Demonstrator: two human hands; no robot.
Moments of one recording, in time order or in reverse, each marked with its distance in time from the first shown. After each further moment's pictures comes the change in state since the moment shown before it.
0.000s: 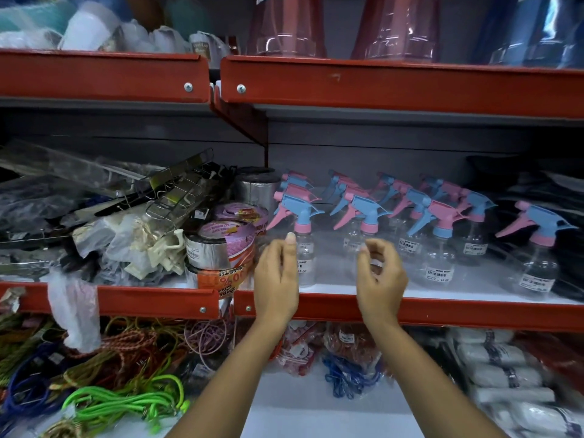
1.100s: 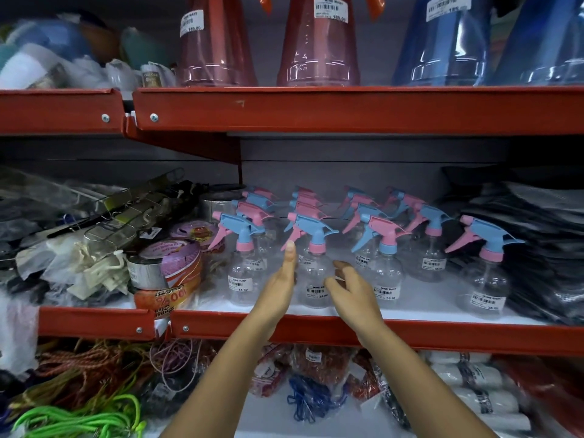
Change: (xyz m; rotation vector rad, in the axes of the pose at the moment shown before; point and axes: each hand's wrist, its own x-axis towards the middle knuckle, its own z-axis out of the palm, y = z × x) left_hand -0.003 0.055 0.090 -0.104 -0.470 -0.546; right_hand 0.052 0.025 -0.070 -0.141 -0.587 0.356
